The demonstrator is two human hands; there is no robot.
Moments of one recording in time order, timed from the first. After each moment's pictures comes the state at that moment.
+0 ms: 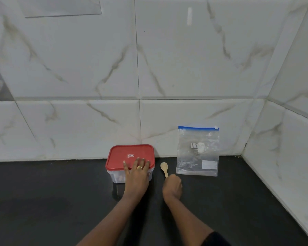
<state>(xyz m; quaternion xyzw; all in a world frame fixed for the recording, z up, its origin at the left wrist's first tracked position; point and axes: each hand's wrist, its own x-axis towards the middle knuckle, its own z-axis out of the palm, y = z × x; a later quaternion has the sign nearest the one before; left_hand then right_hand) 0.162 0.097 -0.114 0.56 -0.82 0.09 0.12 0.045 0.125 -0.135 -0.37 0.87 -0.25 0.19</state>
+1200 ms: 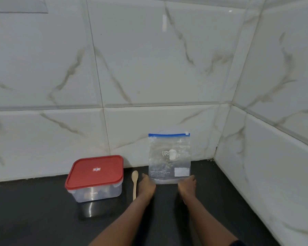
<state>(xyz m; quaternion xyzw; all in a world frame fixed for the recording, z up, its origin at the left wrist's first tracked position) 0.018 0.094 -0.121 0.61 -0.62 -0.46 0.18 -0.116 0.126 -0.141 -0.20 0.86 -0.40 0.26</state>
